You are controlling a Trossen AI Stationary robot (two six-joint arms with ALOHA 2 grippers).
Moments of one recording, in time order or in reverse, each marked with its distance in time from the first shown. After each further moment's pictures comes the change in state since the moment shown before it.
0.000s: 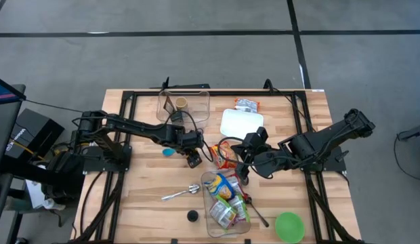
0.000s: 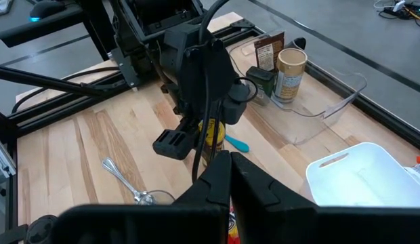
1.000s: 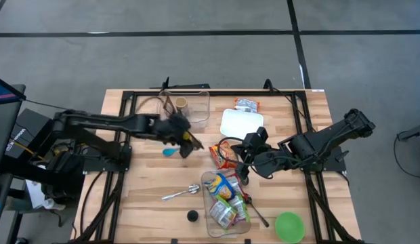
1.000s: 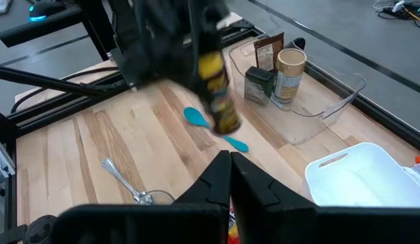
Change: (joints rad) left arm 0.002 -0.355 0.007 0.009 -0.083 -0.025; right arm 0.000 0.000 -0.001 -0.002 0.001 0.000
